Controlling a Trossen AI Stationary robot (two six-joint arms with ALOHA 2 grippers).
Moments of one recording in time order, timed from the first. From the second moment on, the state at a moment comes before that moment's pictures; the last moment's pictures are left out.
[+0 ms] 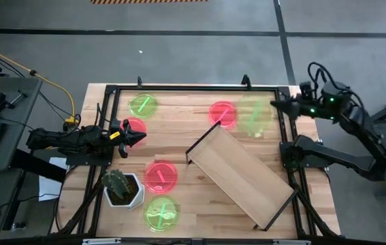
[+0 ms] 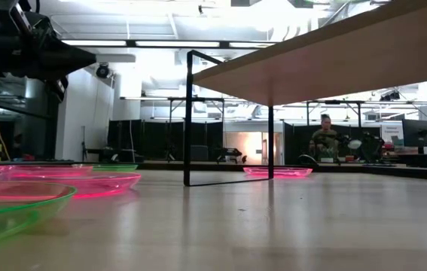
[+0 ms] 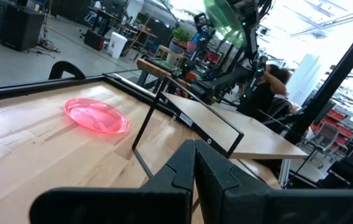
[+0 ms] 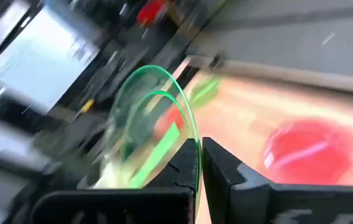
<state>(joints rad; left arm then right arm) -0.09 0.01 0.01 0.05 -0.27 -0.43 -0.63 0.54 1.04 -0.81 -0.33 0.65</state>
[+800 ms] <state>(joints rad) -0.09 0.01 0.01 0.05 -0.27 -0.43 -0.03 0.79 1.07 -0.88 -0.47 0.86</state>
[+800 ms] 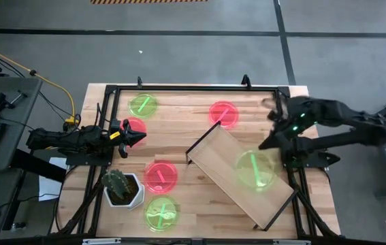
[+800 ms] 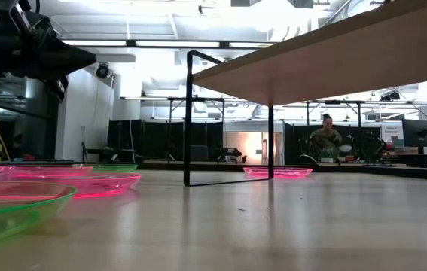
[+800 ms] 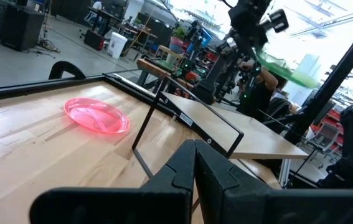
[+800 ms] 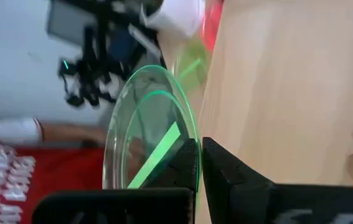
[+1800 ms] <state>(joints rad) -0.09 0.01 0.01 0.05 -0.27 -0.43 0.55 0.91 1.06 -0.98 0.10 1.17</state>
